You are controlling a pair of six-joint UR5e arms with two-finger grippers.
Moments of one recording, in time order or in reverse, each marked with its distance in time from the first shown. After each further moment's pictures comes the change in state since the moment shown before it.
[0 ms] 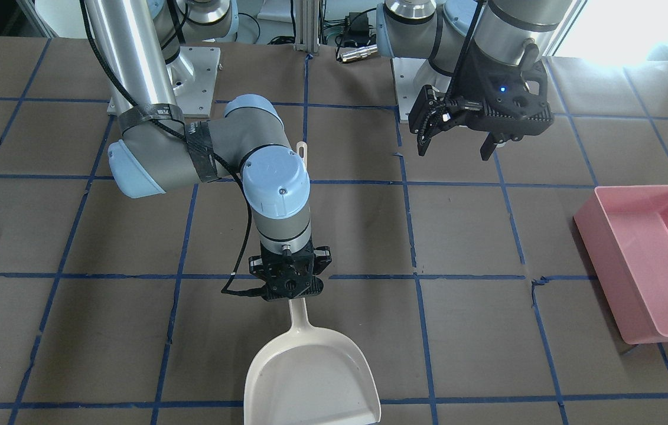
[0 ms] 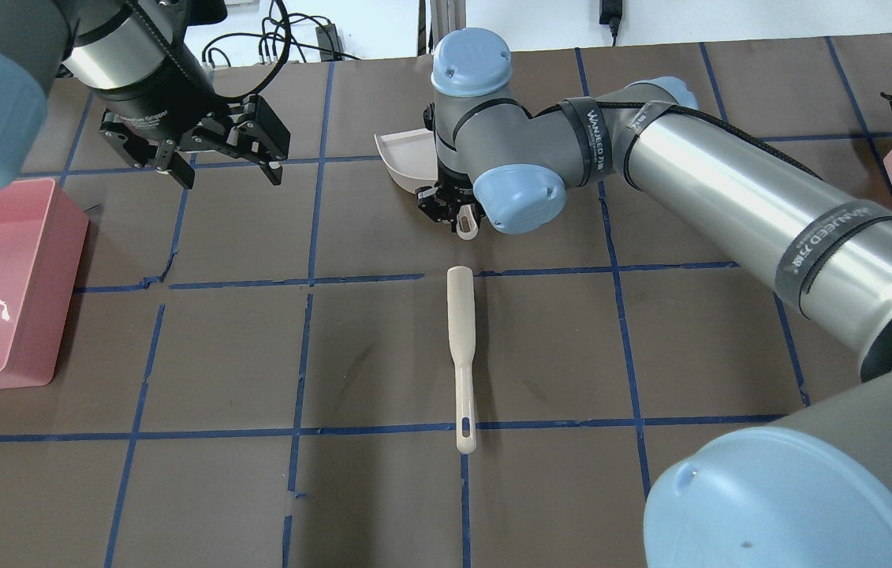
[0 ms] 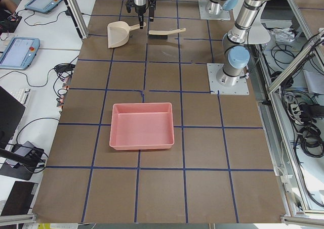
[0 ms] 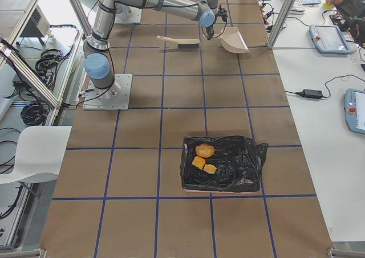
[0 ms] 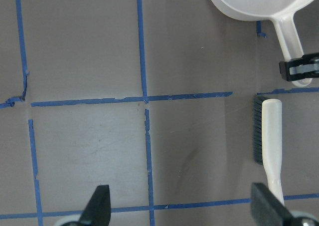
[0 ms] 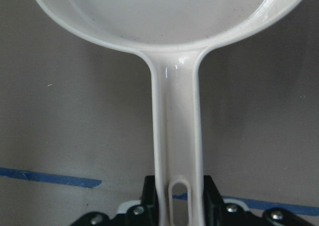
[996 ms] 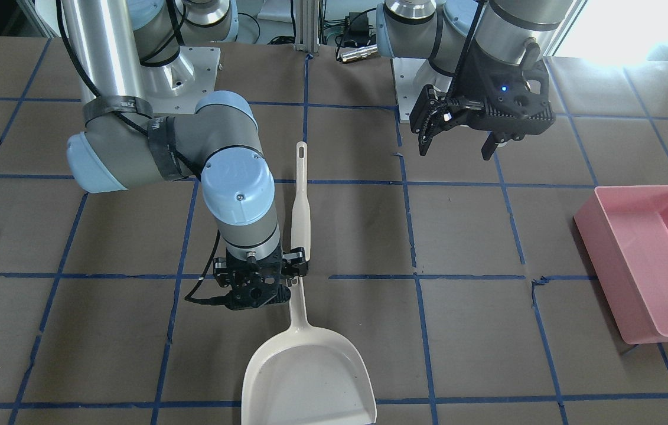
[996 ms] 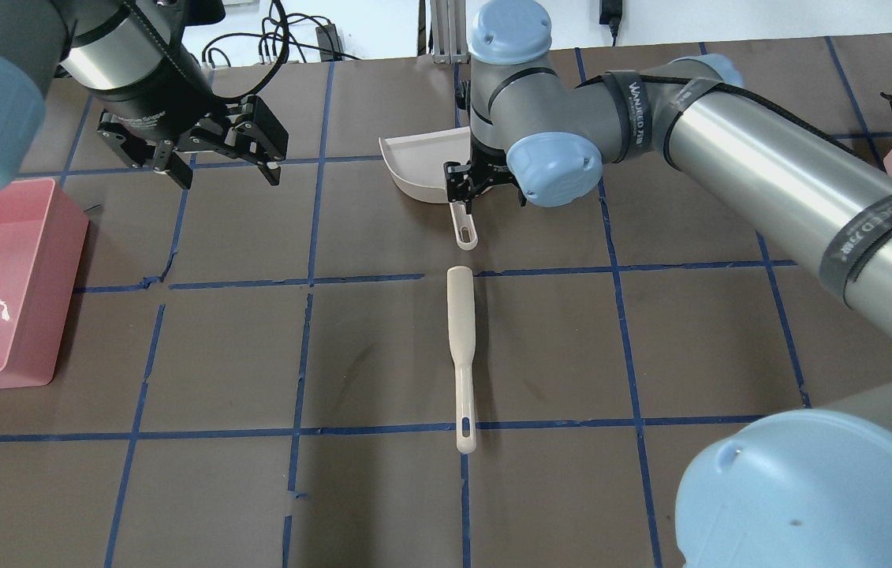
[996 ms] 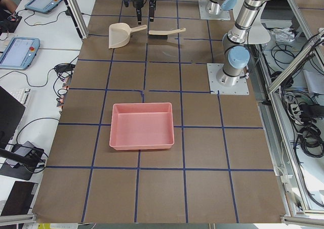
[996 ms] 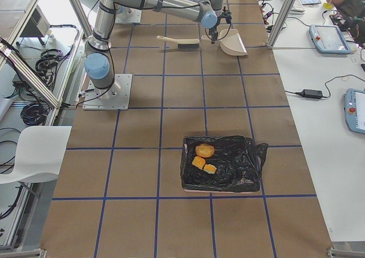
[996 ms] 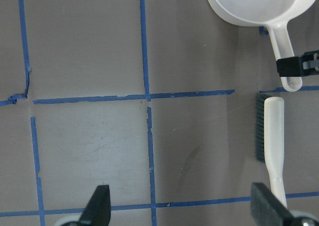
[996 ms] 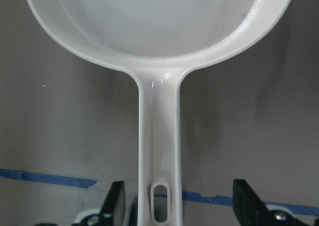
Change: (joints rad) left arm 0.001 0.002 -0.002 0.001 0.003 0.001; right arm -0.095 -0.046 -0.017 0.089 -0.012 -0.092
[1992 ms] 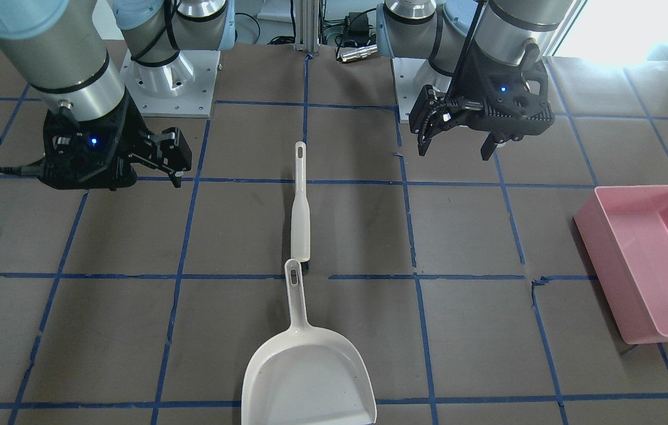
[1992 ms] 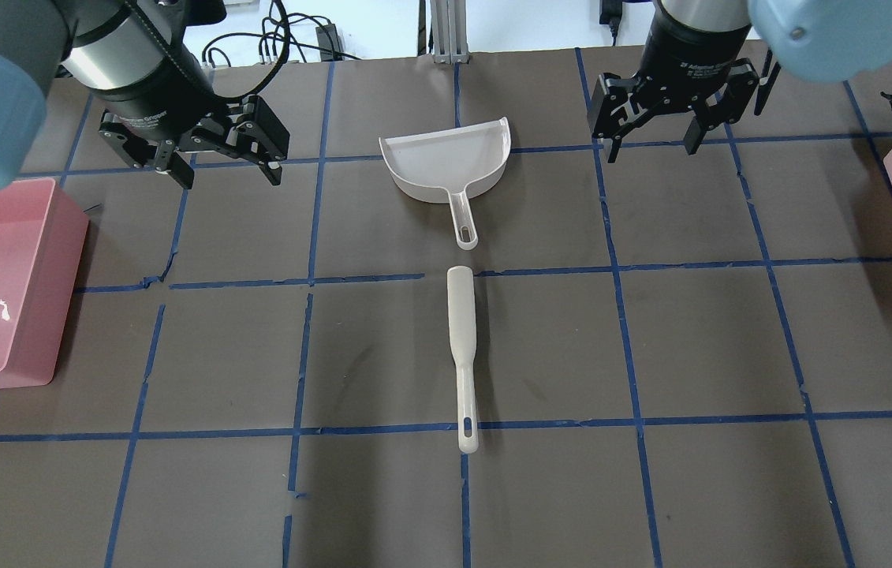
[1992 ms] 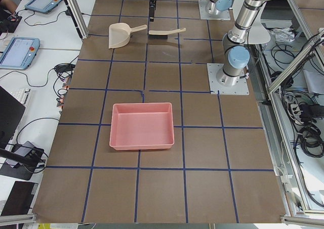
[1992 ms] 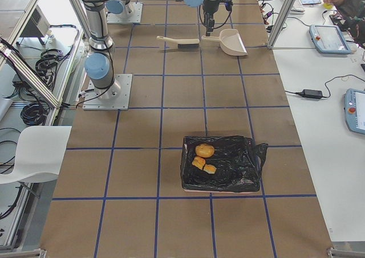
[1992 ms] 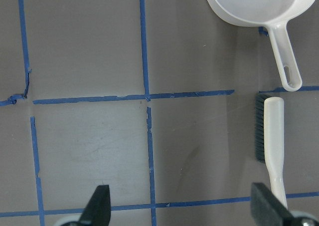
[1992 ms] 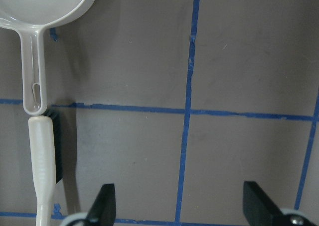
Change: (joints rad) left arm -0.001 0.000 0.000 0.000 -0.003 -0.001; right arm -0.196 -0.360 -0.071 0.499 -0.014 -0.140
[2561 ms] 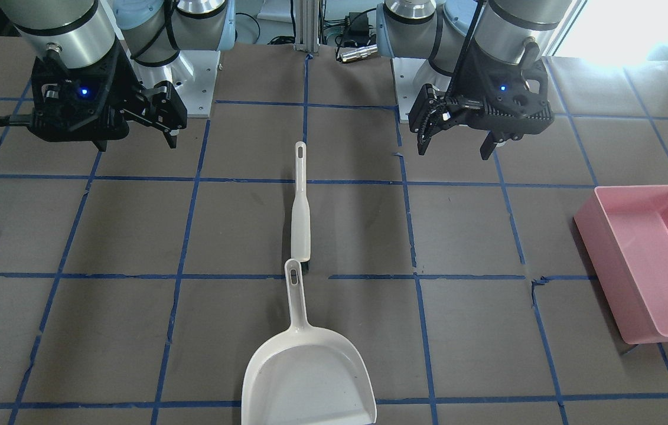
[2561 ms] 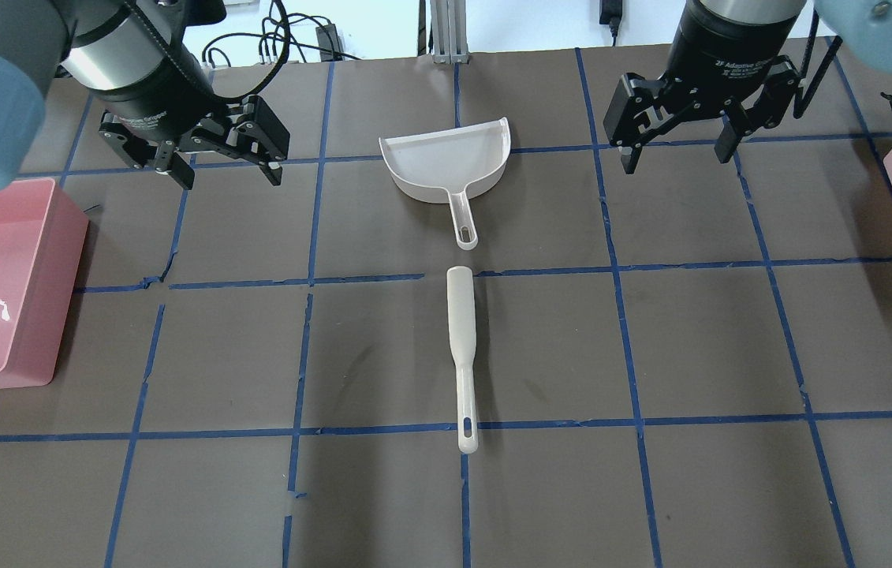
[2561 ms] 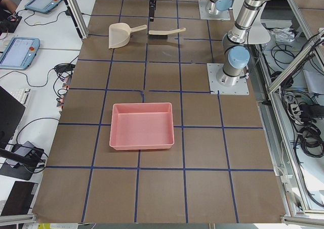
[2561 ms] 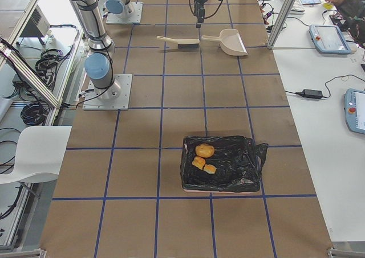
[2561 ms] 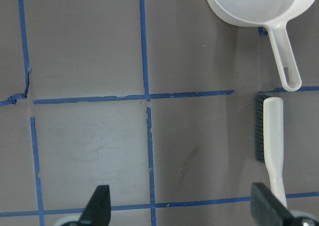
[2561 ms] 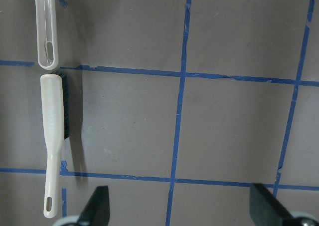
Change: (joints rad) left arm 0.000 0.000 0.000 -0.001 -0.003 0.000; right arm -0.005 -0.054 0.009 0.069 -0.009 -0.014
